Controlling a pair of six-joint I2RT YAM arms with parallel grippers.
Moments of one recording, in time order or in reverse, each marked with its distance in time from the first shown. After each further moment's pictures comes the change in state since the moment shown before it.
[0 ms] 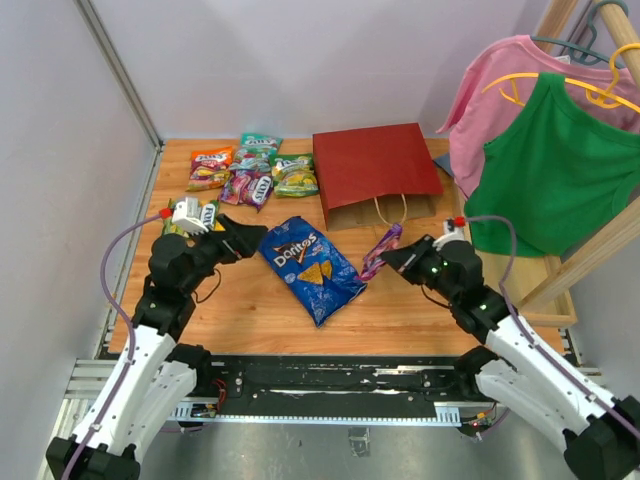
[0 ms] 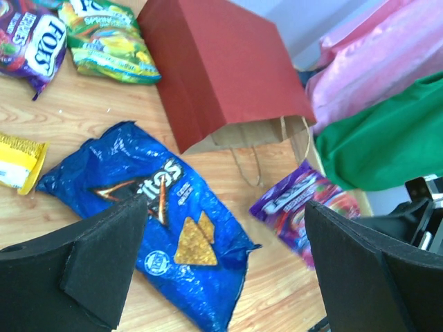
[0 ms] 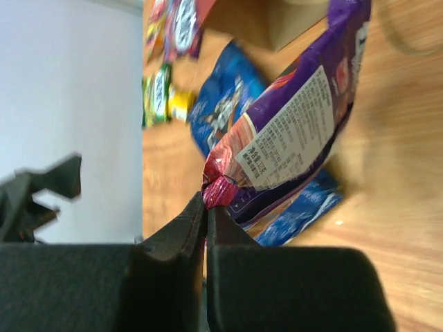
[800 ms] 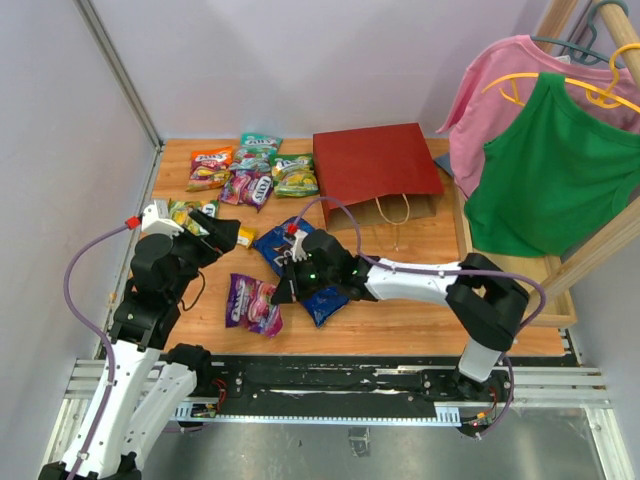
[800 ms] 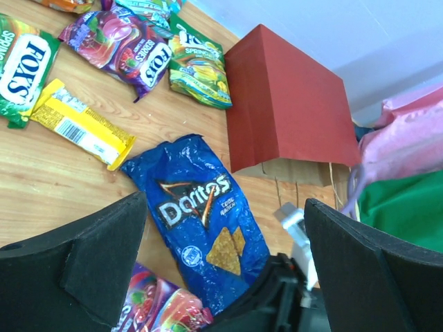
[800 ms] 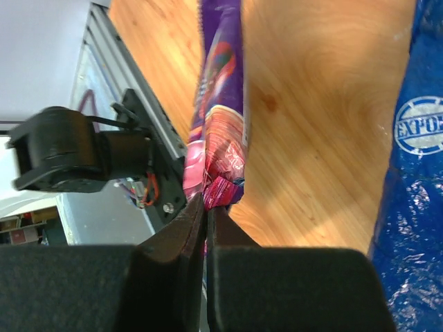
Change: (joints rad) left arm 0.001 -0.071 0.208 -0.365 -0.307 -0.064; right arm 0.545 0.975 0.573 0.191 -0.311 -0.347
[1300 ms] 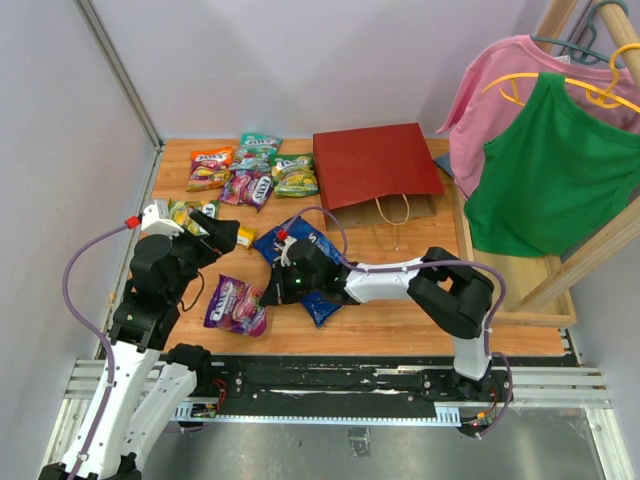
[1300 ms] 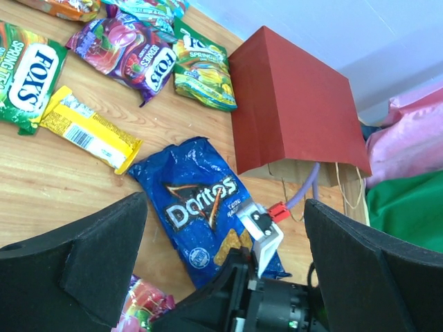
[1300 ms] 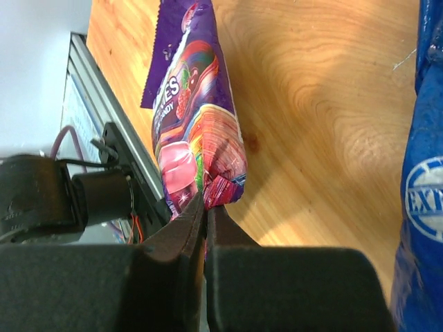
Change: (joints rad) left arm 0.000 -0.004 0.000 -0.006 -0.011 0.033; right arm 0.026 0.203 0.052 0.116 0.050 0.062
